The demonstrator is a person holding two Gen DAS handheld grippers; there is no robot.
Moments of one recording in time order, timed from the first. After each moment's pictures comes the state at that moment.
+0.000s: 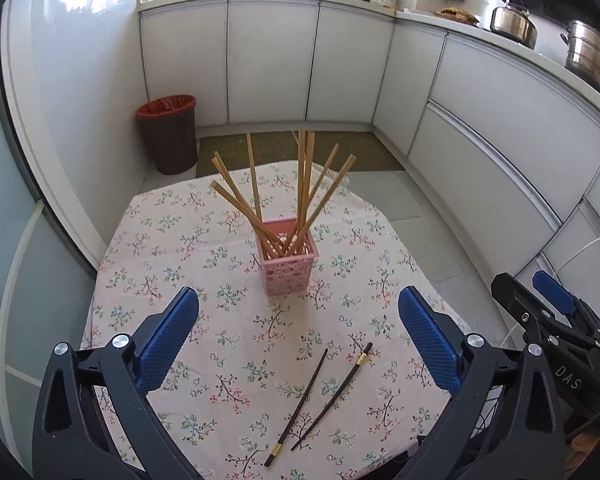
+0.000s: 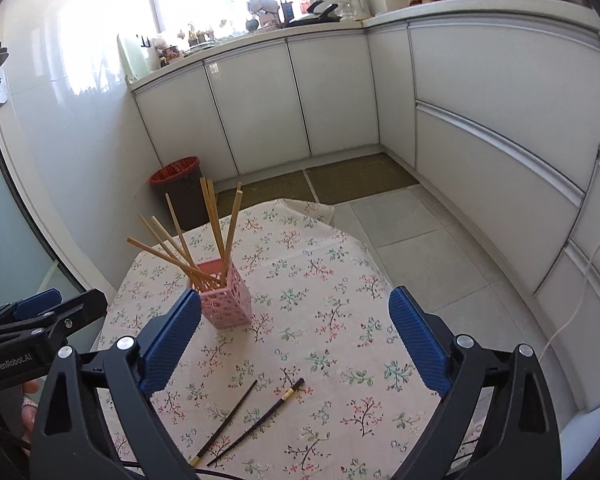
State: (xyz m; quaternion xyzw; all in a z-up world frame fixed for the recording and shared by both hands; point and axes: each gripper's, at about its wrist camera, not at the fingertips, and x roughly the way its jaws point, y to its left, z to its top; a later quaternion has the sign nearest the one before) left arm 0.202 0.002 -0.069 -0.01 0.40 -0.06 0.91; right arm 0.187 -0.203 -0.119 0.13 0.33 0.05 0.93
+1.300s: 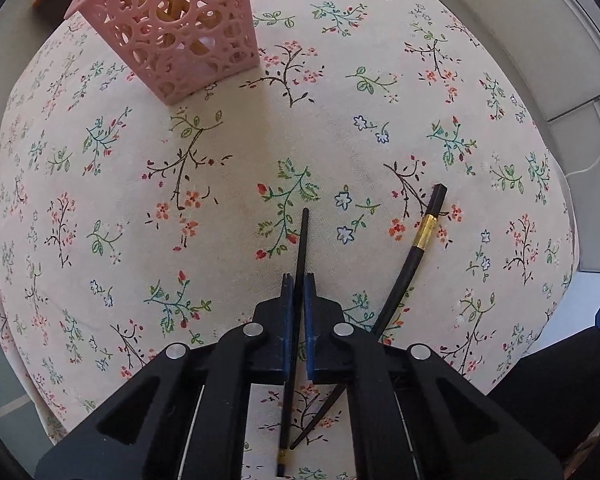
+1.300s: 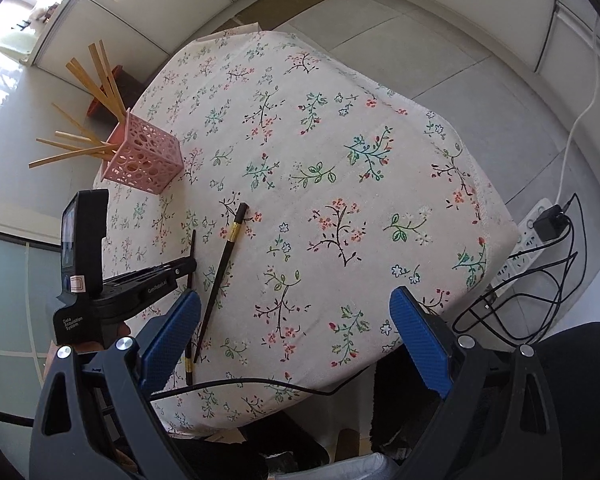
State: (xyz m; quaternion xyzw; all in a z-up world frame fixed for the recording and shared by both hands) left arm 0.271 -0.022 -0.293 0.08 0.67 -0.10 0.73; right arm 0.184 -0.238 -0.264 0.28 0.57 0.02 0.77
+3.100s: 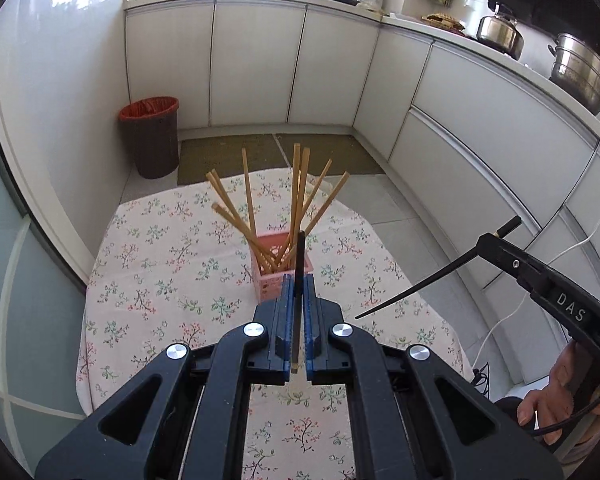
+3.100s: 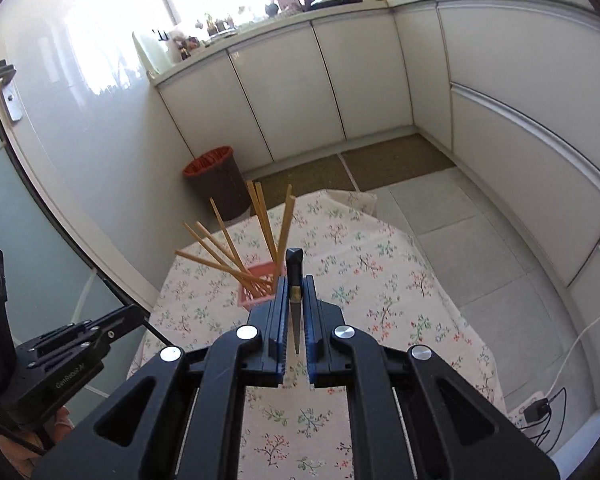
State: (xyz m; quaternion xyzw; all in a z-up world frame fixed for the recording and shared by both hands) left arm 0.212 0.034 -0.043 -0.03 0.38 -0.10 0.92; right arm 0.219 -0.170 -0.061 0.15 0.32 0.11 0.93
